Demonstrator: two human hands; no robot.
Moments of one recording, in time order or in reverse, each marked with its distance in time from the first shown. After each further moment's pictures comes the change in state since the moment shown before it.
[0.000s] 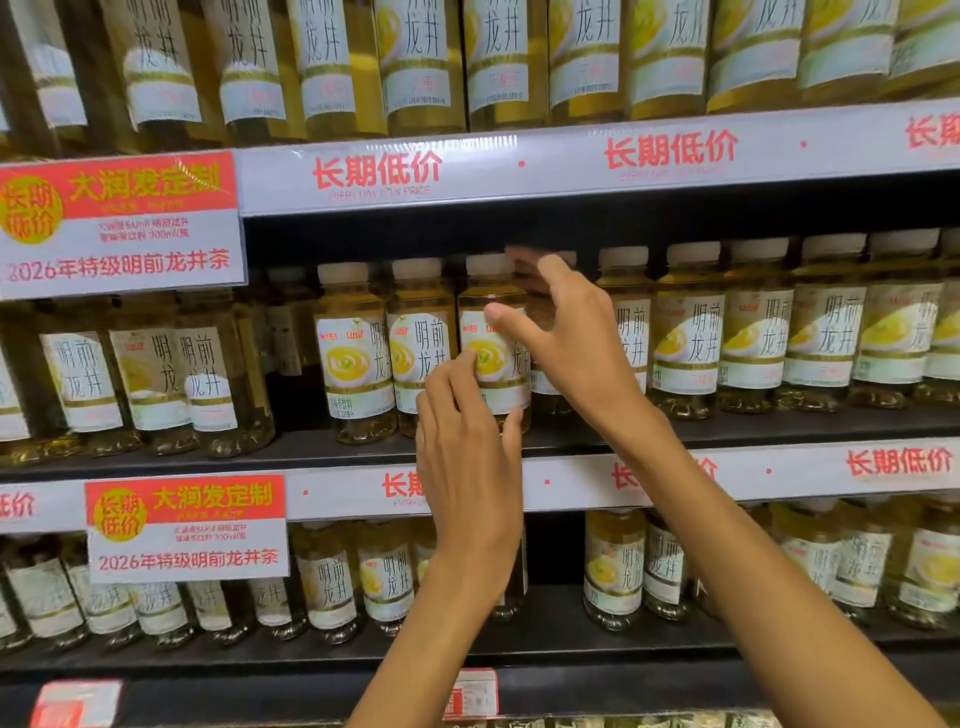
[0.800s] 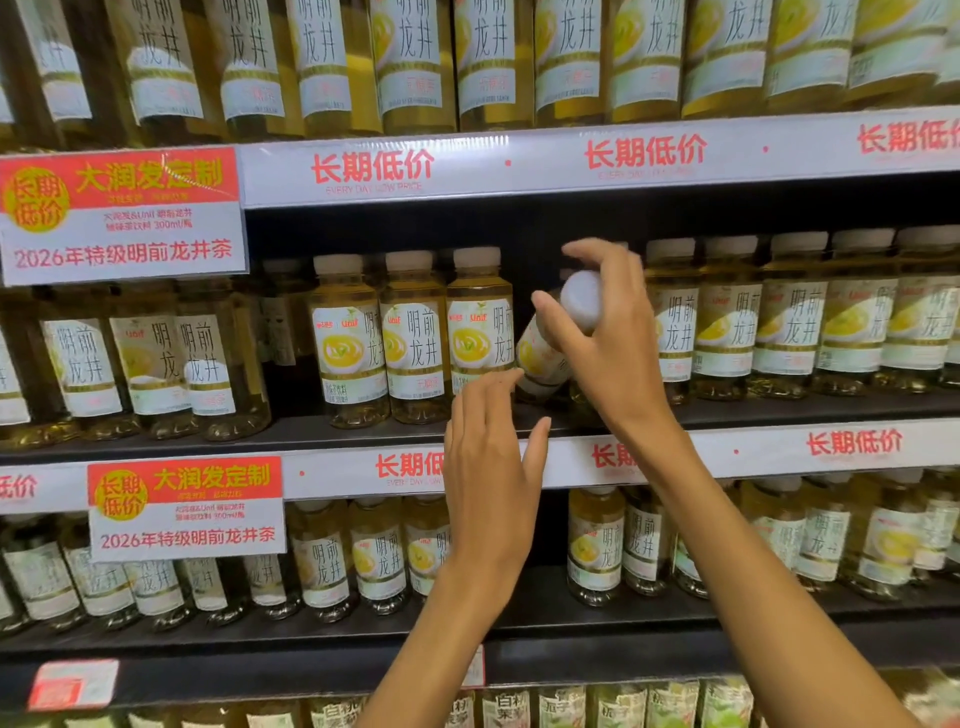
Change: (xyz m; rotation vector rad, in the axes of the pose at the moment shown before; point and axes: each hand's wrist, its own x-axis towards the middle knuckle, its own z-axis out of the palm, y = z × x) left_hand -0.024 0.005 0.005 -0.220 -0.049 0.131; right_hand -0.027 0.004 -0.031 0.079 0.196 -0.039
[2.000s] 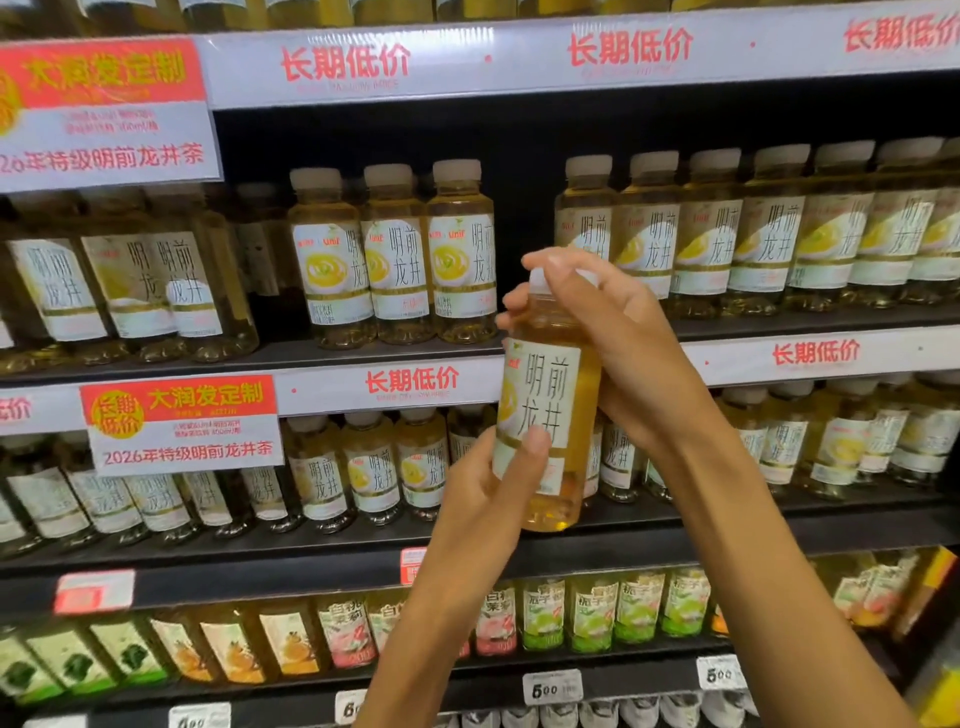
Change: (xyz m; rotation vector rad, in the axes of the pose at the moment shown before) left_hand -0.074 0.024 -0.059 -0.977 -0.540 -0.573; right_hand -0.056 -0.050 -0.045 0.845 -0.374 0.544
